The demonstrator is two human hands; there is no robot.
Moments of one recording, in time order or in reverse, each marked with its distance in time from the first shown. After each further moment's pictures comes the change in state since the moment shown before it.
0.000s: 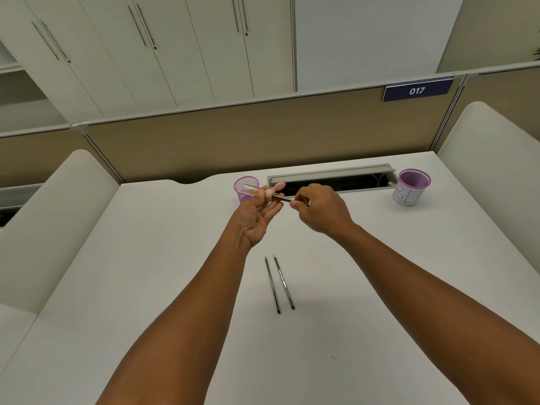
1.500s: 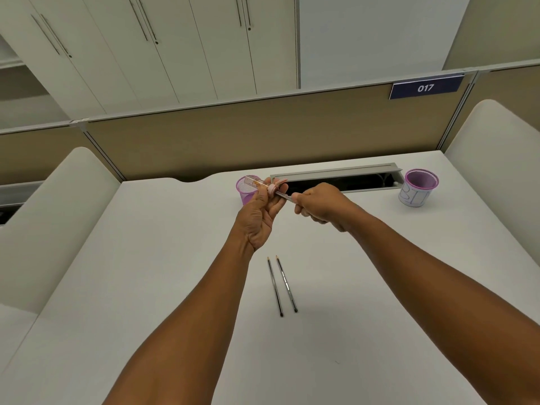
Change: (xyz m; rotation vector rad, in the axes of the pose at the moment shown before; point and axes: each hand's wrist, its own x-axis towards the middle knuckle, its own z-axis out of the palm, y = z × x) left_hand 0.011 -0.004 -0.005 -0.128 -0.079 0.113; right_hand 0.018 -0.017 -0.018 0.388 -0.349 0.369
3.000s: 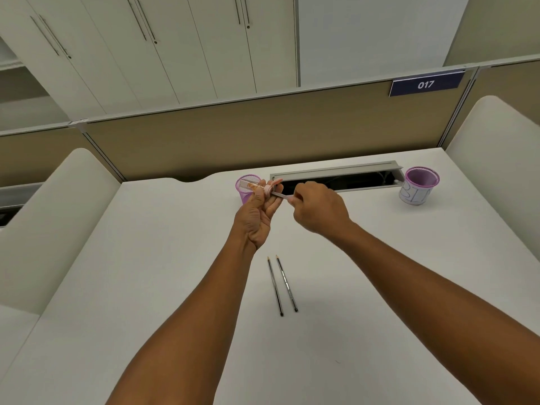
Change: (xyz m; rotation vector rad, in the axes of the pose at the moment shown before) left_hand 0.004 -0.003 -0.001 -0.009 0.082 0.021; right_hand 0.000 0.009 0.017 -0.548 0.309 -0.335
